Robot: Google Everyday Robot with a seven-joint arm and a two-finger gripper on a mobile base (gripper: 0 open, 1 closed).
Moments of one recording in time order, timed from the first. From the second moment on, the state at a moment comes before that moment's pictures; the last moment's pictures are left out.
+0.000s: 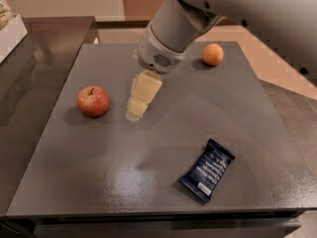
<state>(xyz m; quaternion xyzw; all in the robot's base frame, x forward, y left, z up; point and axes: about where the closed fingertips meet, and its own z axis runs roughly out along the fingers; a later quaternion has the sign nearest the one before) 0.518 0.047 0.918 -0.68 0.67 0.14 0.24</state>
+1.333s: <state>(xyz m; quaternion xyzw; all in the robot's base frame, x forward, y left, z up) 0.572 0.177 0.831 -0.69 0.66 0.17 0.23</state>
